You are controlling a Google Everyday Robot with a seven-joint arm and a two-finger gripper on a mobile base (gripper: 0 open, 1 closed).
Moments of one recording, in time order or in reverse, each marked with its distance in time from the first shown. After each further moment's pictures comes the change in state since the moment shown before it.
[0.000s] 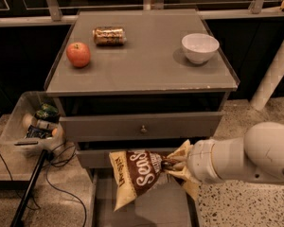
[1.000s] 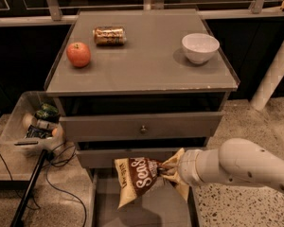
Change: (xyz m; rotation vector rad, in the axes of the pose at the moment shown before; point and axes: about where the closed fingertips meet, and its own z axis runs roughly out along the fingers) arm 0.067 -0.012 0.081 0.008 0.038 0.018
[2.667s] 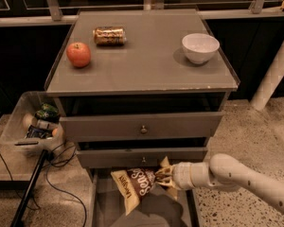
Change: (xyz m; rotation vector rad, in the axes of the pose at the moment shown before) arm 0.100 -0.014 0.145 -0.112 -0.270 -0.118
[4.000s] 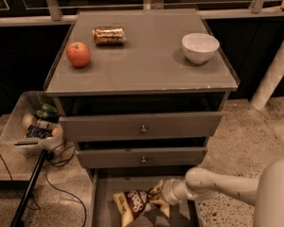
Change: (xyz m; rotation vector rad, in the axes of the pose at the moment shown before) arm 0.119 0.049 0.104 -0.137 0.182 0.153
